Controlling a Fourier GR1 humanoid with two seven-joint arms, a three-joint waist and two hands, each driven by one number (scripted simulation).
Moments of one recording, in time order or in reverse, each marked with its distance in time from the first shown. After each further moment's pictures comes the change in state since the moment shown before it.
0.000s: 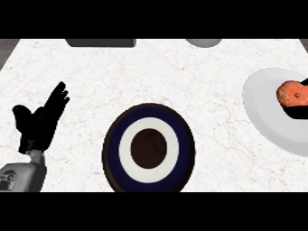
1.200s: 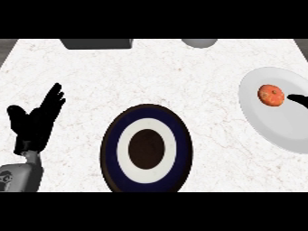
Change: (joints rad) left arm 0.006 0.000 0.036 0.007 -0.002 -0.020 0.004; right arm -0.073 0.006 -0.223 0.049 -0.563 0.268 -0.338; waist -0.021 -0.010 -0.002
